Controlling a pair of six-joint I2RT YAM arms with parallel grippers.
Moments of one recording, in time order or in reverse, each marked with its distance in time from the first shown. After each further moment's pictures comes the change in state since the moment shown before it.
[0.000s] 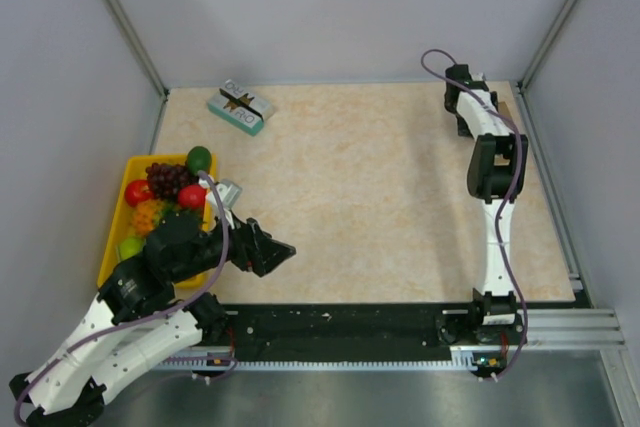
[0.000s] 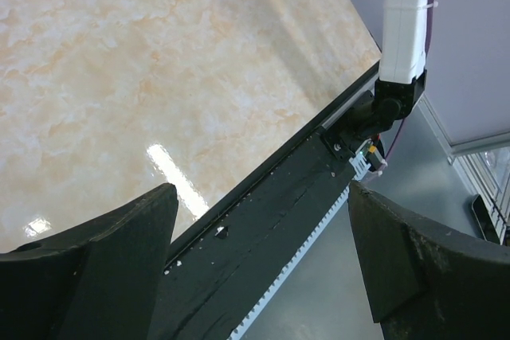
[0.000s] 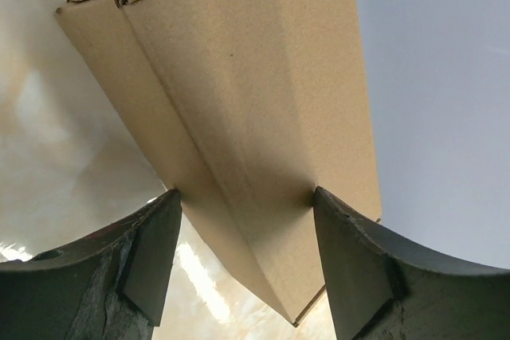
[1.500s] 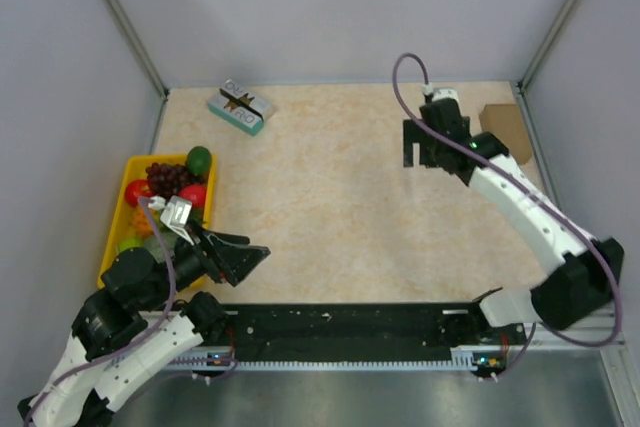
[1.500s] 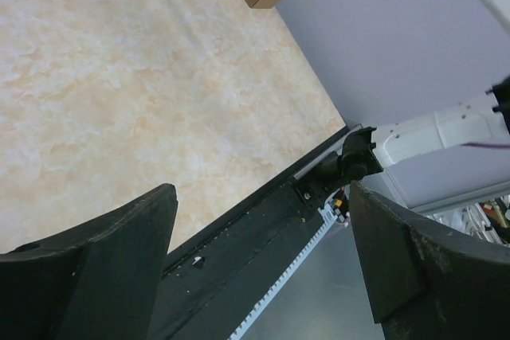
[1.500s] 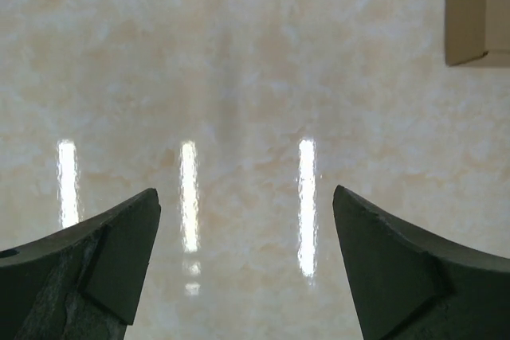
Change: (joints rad) left arm 0.000 -0.257 -0.029 -0.022 -0.119 -0.125; right arm 0.441 -1.035 -0.802 0.116 -0.328 0.278
